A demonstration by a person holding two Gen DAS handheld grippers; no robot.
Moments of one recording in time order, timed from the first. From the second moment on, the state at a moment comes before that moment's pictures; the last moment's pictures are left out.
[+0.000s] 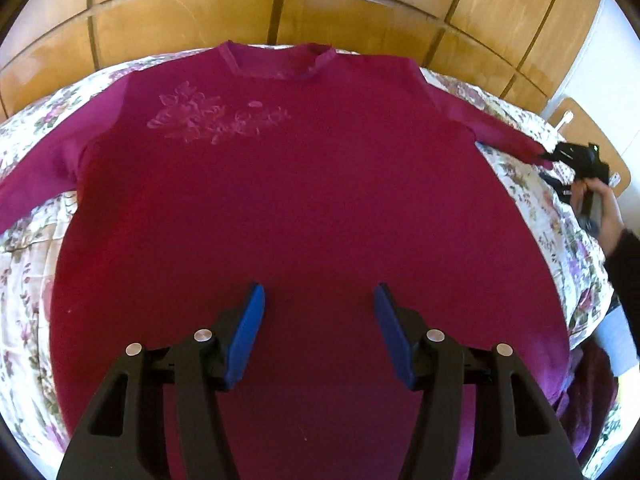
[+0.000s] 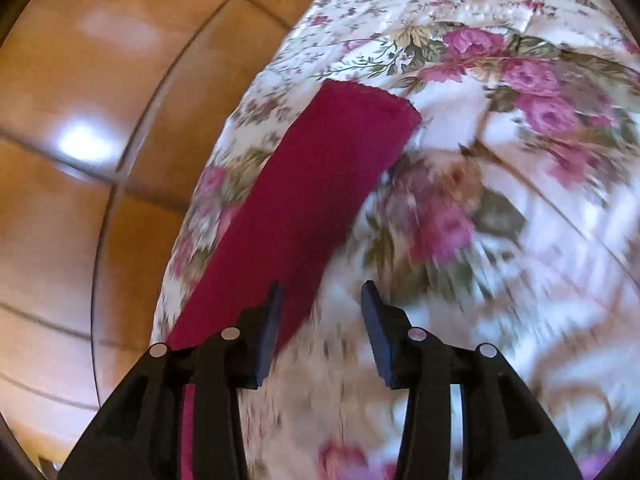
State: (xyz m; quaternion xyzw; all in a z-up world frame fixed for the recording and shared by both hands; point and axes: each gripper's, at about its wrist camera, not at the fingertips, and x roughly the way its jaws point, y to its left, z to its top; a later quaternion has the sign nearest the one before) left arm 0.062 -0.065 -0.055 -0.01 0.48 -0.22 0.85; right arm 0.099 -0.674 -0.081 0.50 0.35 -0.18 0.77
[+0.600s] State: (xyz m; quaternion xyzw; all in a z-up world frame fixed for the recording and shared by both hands) left arm 0.101 -0.021 -0.040 -0.16 0.47 -0.22 0.84; right arm 0.177 -0.436 0.073 0.24 0.34 0.07 0.91
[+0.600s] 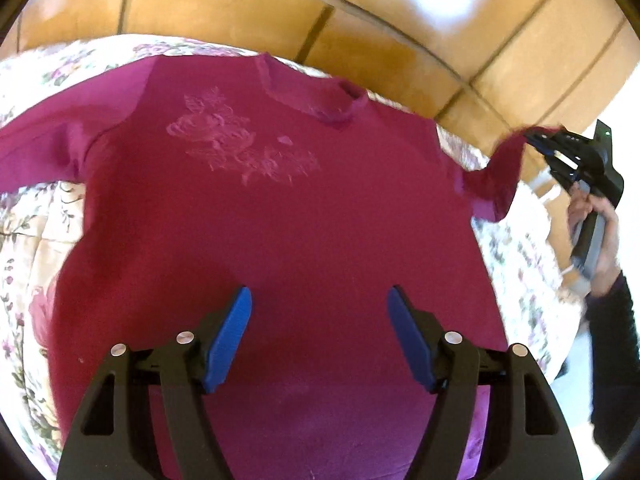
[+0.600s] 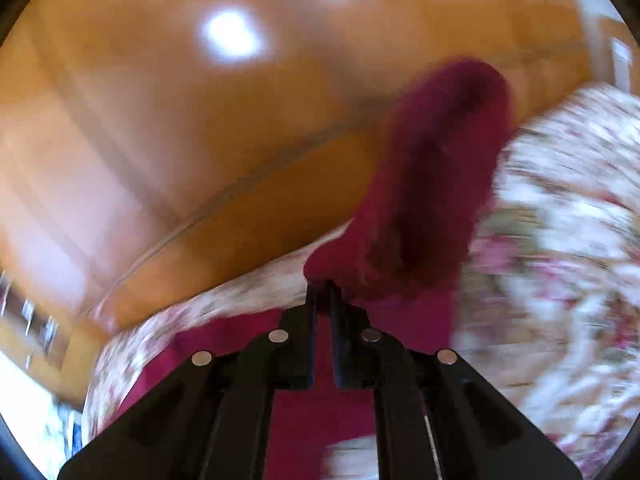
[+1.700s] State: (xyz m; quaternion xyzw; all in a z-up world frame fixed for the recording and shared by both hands) left arm 0.308 -0.044 -0.056 -0.20 0.50 -0.18 0.82; right arm 0.041 -0.451 -0.040 0.33 0.43 0.02 0.84
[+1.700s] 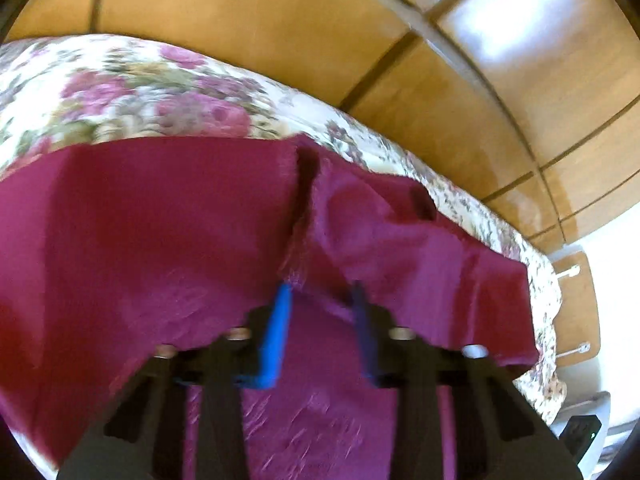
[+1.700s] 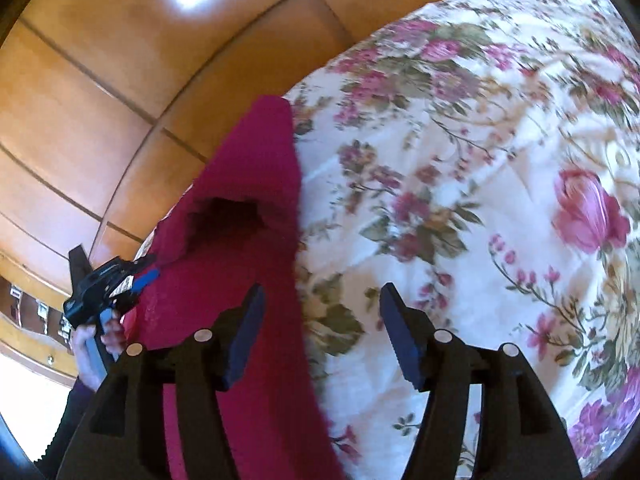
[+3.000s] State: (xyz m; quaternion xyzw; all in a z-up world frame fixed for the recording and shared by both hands) left arm 0.192 0.077 -0.047 -0.17 0.41 -0.04 0.89; right arm 0.173 -0.296 -0.064 0.03 0.42 0.00 0.90
